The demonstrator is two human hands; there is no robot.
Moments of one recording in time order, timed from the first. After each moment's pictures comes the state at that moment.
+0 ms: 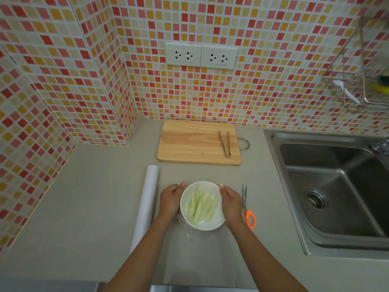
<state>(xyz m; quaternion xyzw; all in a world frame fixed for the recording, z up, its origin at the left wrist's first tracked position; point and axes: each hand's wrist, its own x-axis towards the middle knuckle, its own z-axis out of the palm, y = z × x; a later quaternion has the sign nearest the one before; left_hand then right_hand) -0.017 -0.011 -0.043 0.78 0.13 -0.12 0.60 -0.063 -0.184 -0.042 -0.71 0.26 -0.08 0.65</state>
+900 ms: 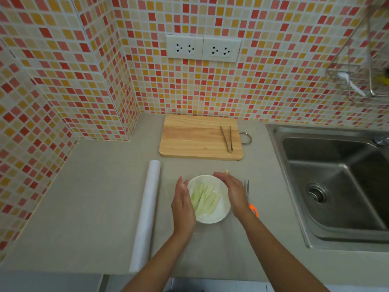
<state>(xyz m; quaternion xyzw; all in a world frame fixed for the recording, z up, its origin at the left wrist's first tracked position) -0.080 -0.042 -0.019 0.70 0.13 0.01 0.71 -0.055 -0.190 -0.004 -0.66 0.25 -0.01 0.70</state>
